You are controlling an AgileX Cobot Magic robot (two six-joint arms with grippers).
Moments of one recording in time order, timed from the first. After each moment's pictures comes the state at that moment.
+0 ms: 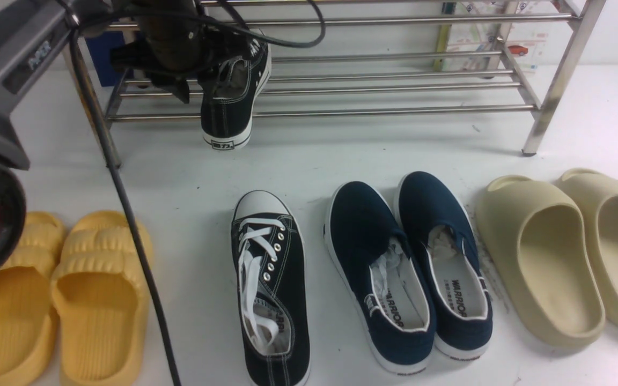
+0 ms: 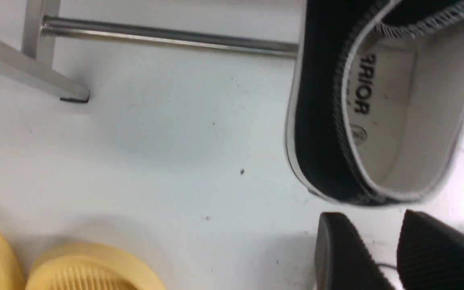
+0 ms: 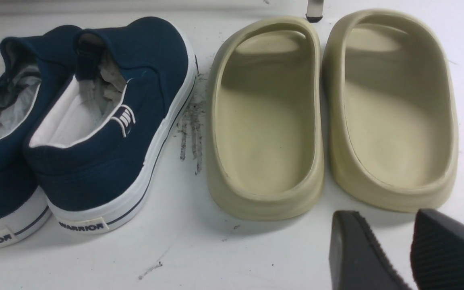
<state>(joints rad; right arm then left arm) 0.03 -0.01 0.02 0.18 0.39 -0.09 -0.29 2.05 -2.13 0.11 1.23 -0.41</state>
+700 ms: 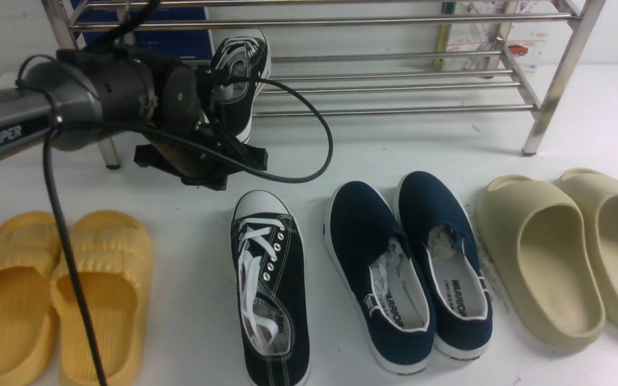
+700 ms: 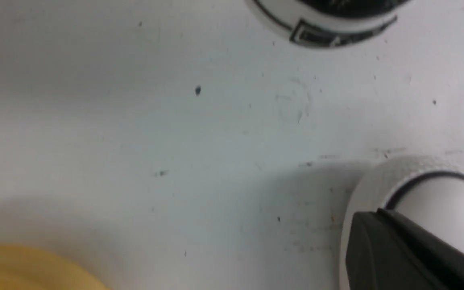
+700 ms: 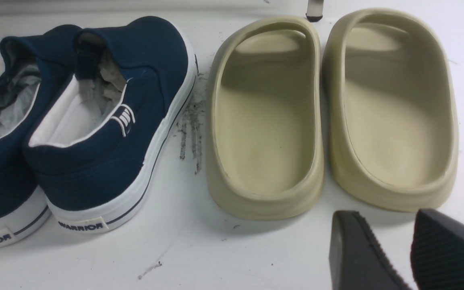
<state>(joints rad) 0.03 -0.01 0.02 0.18 0.39 -0.09 -0.32 1.90 -1.42 0.09 0.61 -0.30</state>
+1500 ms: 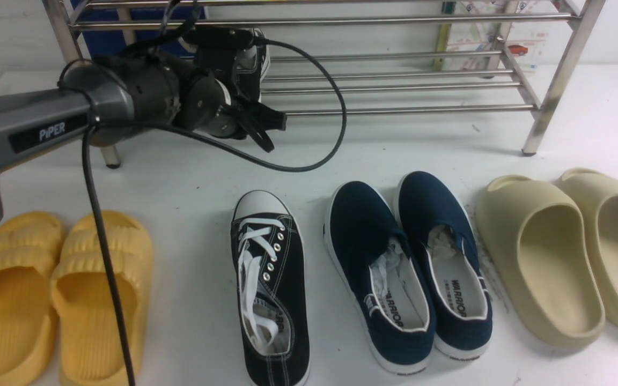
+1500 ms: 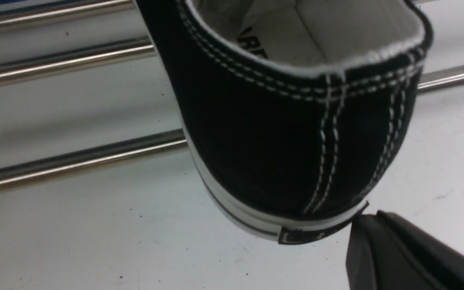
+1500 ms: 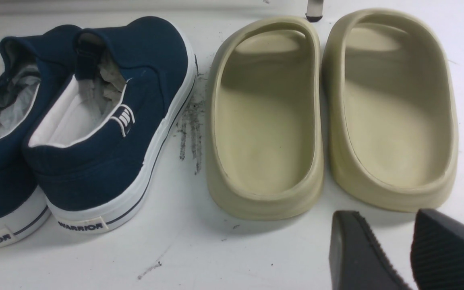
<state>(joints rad) 0.03 -0.01 0.02 0.18 0.39 -0.09 -0.33 1.99 -1.50 0.21 0.28 -0.29</state>
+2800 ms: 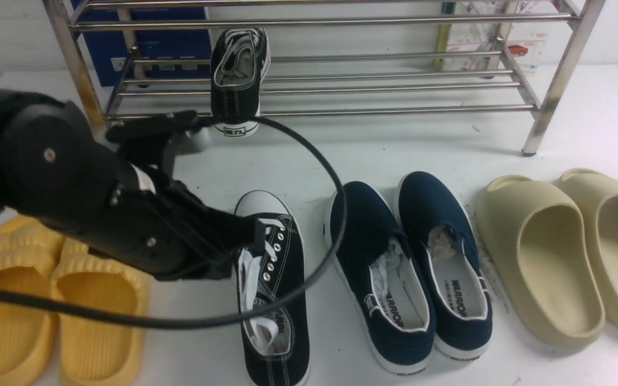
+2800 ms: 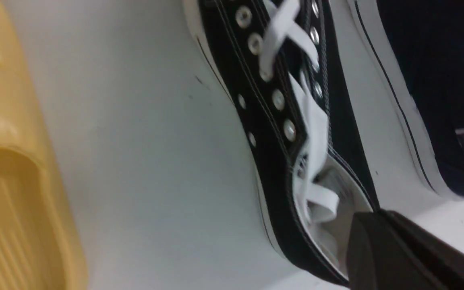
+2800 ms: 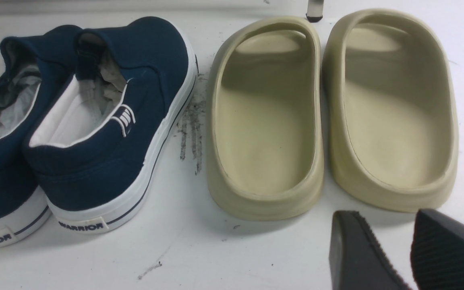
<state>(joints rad) 0.03 -0.01 0.02 0.18 0.39 -0.09 -0.52 1.31 -0.97 -0.17 0.79 -0.33</state>
